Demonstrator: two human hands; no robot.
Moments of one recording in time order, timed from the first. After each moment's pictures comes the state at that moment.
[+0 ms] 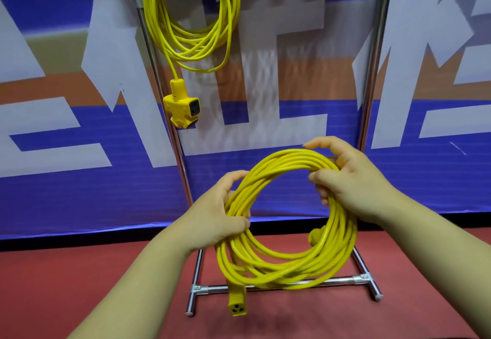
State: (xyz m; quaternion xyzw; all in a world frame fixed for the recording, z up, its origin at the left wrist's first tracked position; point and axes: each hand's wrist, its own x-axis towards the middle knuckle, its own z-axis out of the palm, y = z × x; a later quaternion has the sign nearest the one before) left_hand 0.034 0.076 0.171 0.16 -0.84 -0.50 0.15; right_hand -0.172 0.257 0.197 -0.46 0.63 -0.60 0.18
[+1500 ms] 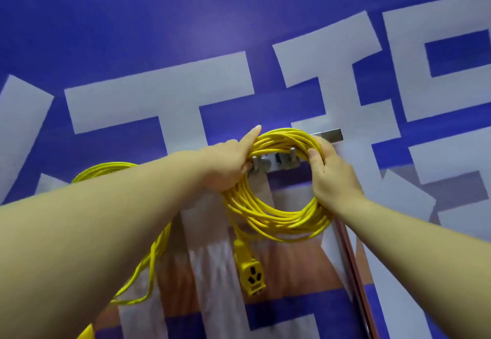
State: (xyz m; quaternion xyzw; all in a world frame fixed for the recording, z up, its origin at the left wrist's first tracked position) left_hand -0.286 0.015 0.548 0.12 -0.95 0.22 0.20; right_hand -0.457 0.158 0.435 -0.36 0.67 -0.58 -0.29
